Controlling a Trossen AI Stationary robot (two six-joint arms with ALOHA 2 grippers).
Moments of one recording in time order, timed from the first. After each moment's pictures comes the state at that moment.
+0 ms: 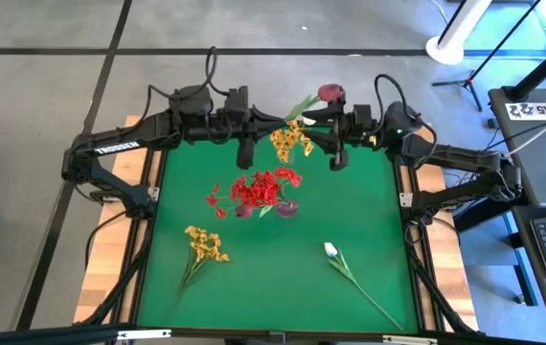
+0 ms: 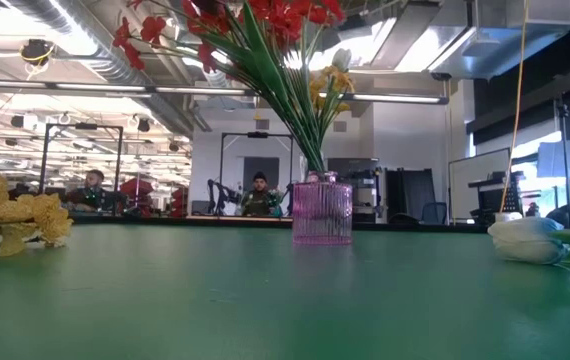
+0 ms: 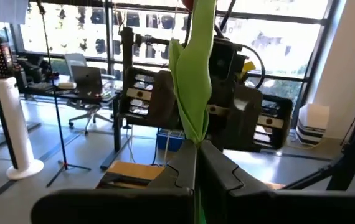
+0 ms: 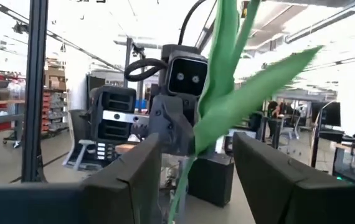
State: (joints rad) left arm 0.20 1.41 1.54 -0.14 0.04 -0.07; right arm -0.27 1.24 1.13 0.49 -0.30 0.00
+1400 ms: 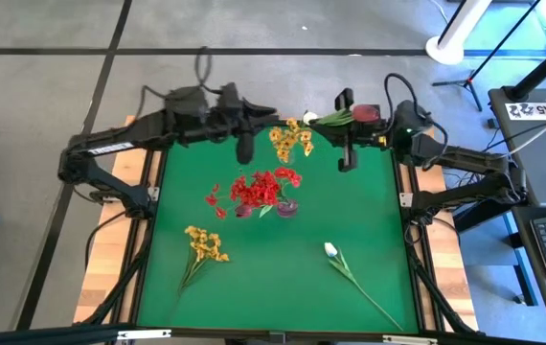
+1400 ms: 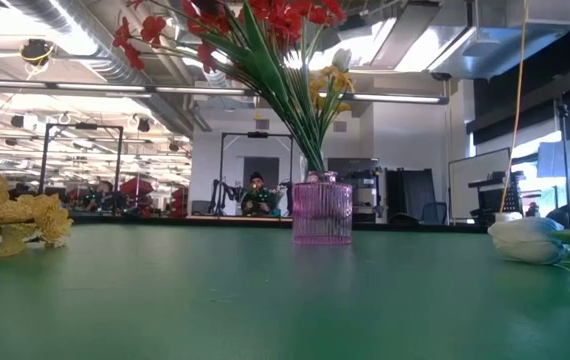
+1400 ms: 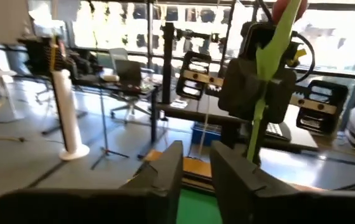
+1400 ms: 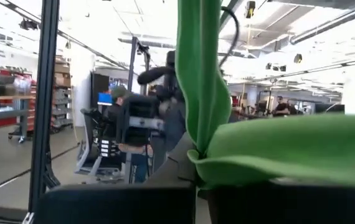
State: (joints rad) left arm 0.18 1.37 1.54 -0.21 -0.15 -0.06; right arm -0.27 1.19 1.13 0.42 -0.32 -0.01
